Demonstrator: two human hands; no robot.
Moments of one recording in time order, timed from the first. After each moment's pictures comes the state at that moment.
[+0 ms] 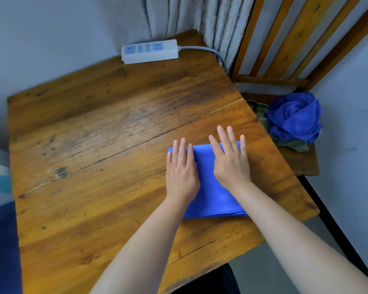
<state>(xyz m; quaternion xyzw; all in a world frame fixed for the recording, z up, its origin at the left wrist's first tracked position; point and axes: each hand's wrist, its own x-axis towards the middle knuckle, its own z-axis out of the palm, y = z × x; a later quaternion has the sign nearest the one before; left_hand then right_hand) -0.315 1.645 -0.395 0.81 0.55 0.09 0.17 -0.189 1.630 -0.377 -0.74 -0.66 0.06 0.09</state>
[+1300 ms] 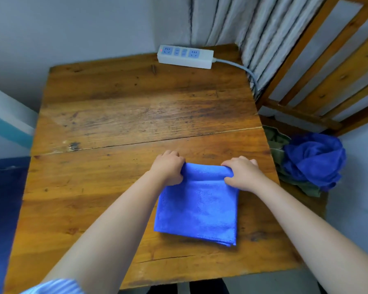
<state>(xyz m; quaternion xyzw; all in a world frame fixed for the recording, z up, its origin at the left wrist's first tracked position) -0.327 1.705 -0.370 0.78 0.56 -0.19 0.21 -0.124 1.689 -0.370 -0.62 -0.72 0.27 -0.15</state>
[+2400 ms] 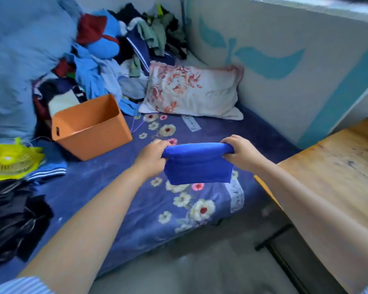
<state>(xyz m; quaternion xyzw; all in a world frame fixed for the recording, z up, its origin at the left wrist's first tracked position) -0.630 1.077 -0.152 0.23 0.95 0.20 0.06 -0.565 1.304 -0.160 -0.04 -0.94 0.33 0.01</state>
